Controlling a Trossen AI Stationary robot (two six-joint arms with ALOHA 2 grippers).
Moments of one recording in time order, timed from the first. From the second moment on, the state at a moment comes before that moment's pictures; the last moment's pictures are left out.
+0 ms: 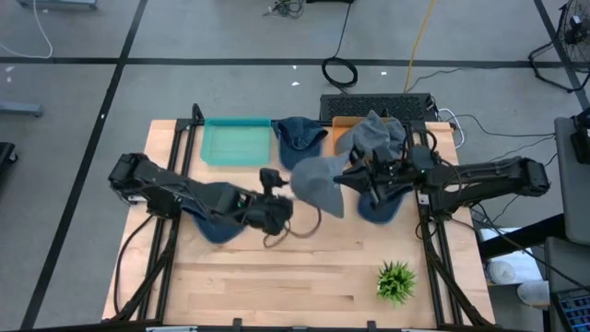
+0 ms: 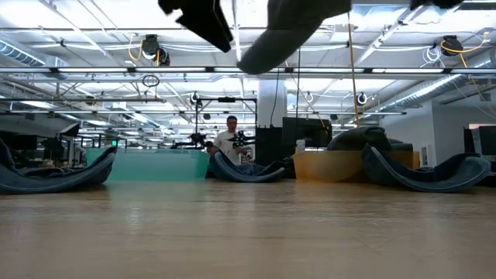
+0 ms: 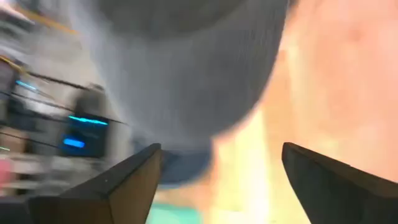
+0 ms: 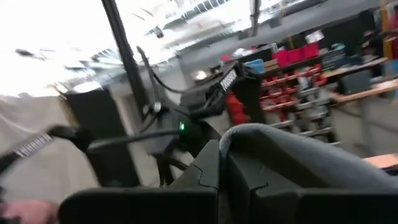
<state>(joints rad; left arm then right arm) -0.27 1.65 1.45 -0.75 -0.69 0.14 -0.04 1.03 0.71 0.59 -0.23 0.36</state>
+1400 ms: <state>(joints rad) -0.02 0.89 0.86 -0.34 -0.31 0.15 -0.11 1.06 1.20 -0.41 0.68 -0.75</state>
